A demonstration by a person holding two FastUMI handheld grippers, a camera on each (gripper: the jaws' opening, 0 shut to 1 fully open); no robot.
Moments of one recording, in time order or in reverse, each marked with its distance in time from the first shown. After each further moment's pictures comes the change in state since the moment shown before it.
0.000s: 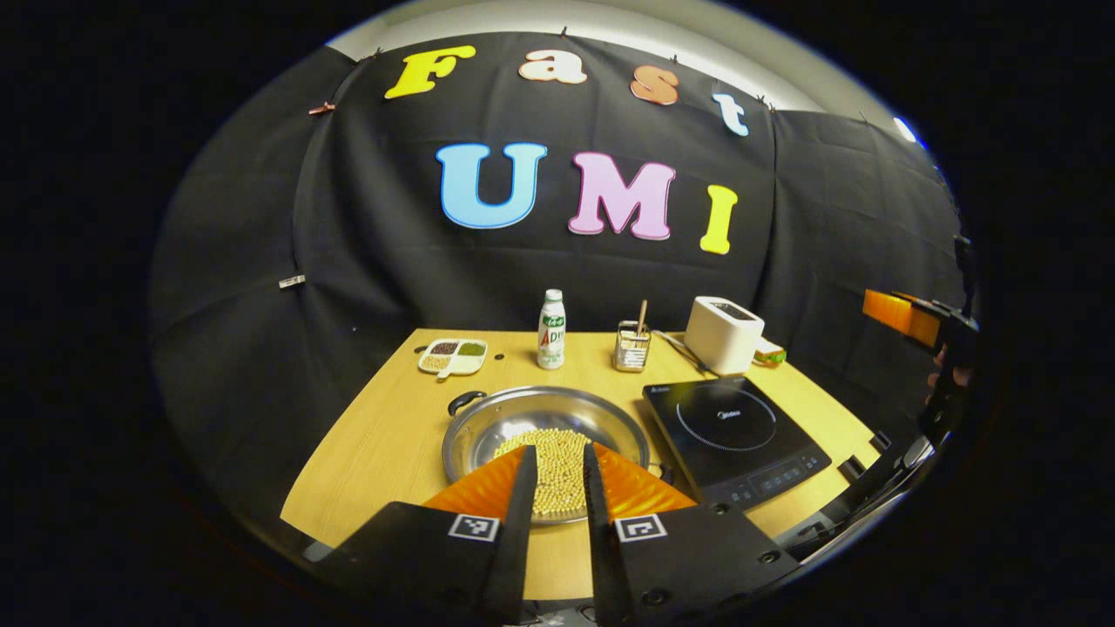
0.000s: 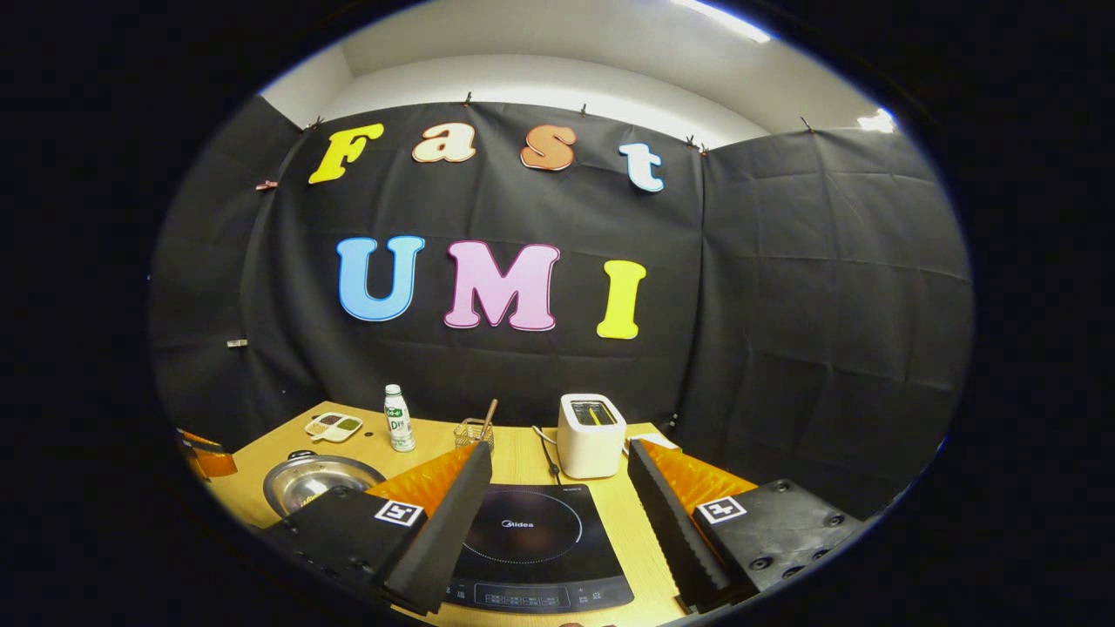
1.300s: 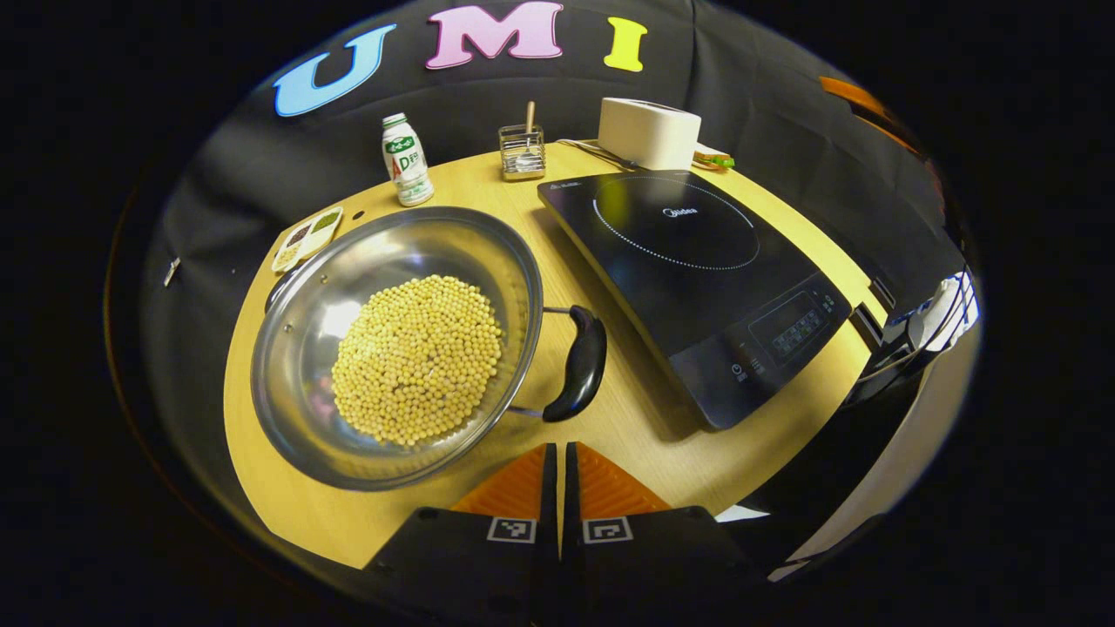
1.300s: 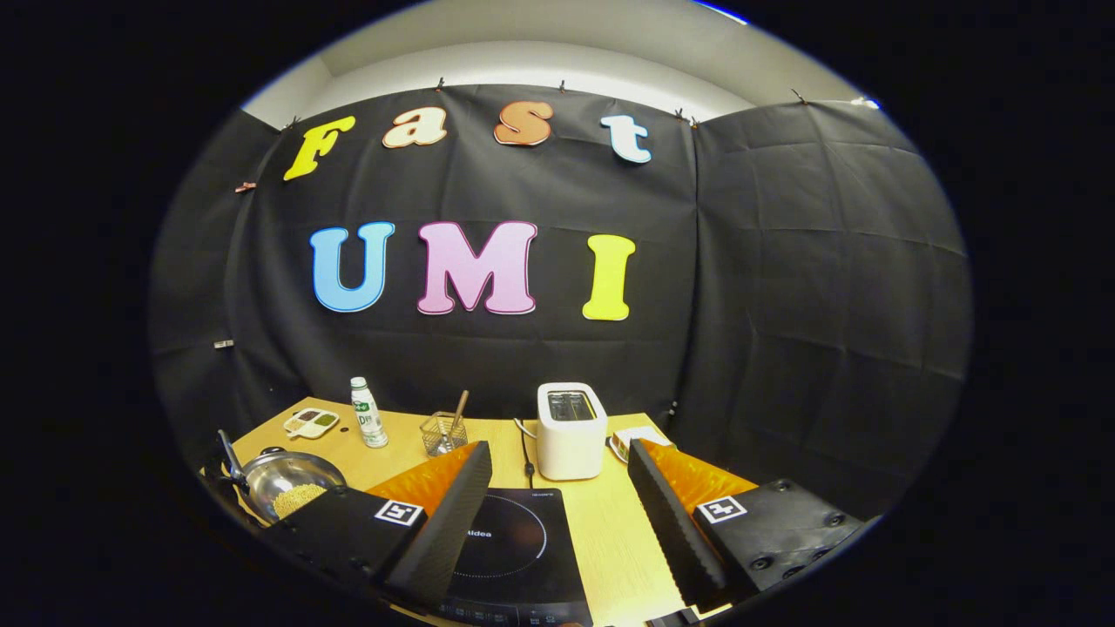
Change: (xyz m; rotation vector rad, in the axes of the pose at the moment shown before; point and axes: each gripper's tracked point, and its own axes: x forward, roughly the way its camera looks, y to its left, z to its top) left arm 0.102 -0.109 -0.156 0.232 0.566 -0.231; right arm 0.070 -0.076 -0.027 0.049 0.058 -0.005
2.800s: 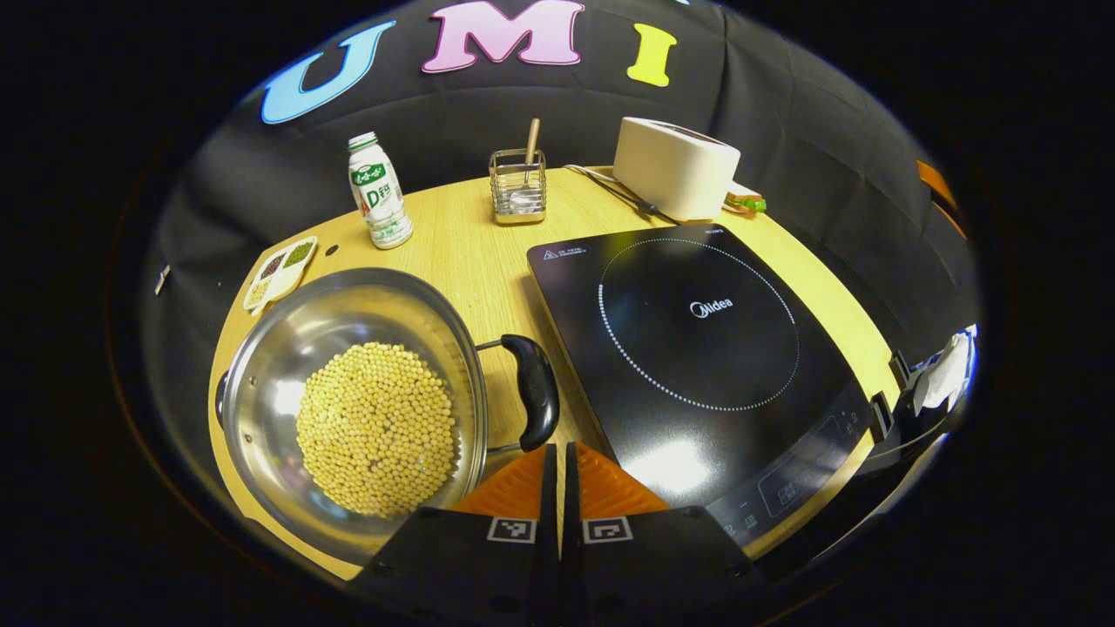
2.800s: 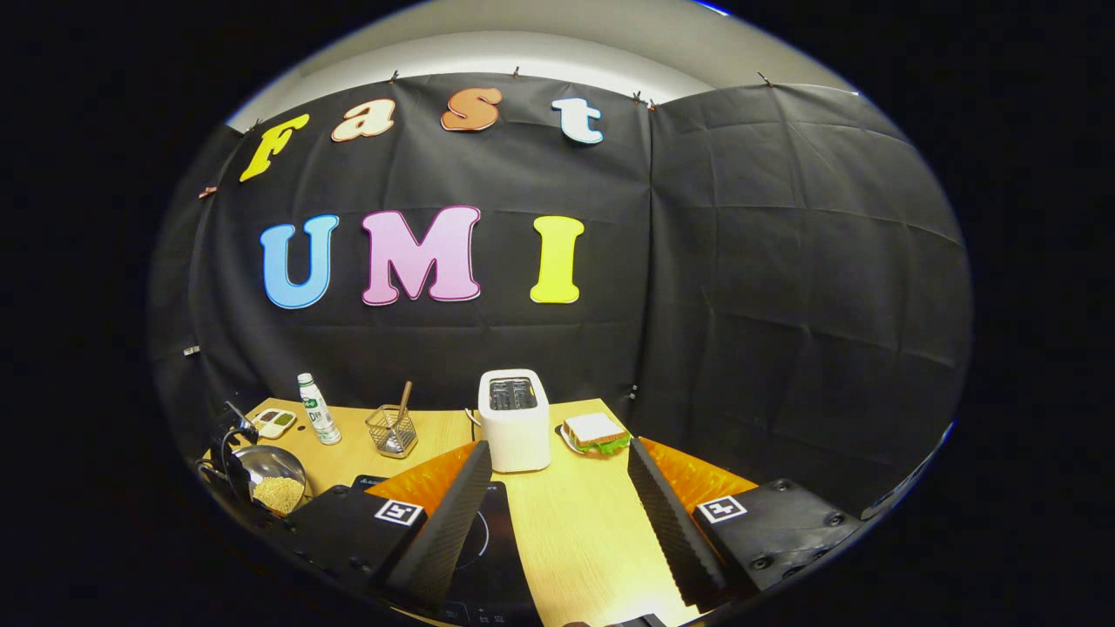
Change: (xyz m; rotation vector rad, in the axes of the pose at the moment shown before) left arm 0.070 -0.008 0.112 -0.075 -0.068 0.009; right arm 0.019 -0.071 -0.011 0.032 0.037 -0.120
